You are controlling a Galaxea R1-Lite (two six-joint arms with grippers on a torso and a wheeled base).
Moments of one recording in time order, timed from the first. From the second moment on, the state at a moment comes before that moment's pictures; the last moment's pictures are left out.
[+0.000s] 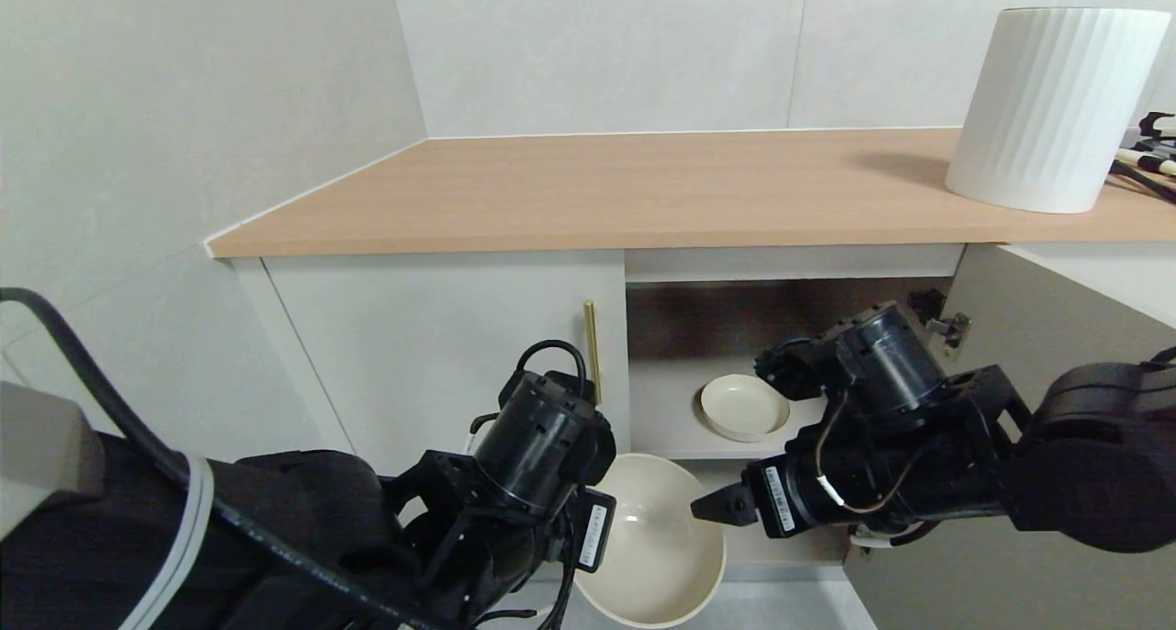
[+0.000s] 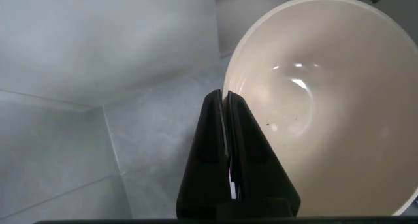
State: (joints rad) left arm -0.84 1.84 -0.87 -0.15 0.40 -0.34; right arm 0.69 1.78 -0.96 -0.02 0.09 0.32
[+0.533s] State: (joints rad) left arm -0.86 1.81 -0.86 -0.15 0.41 -0.34; right arm 0.70 1.86 -0.98 -0.04 0.08 0.33
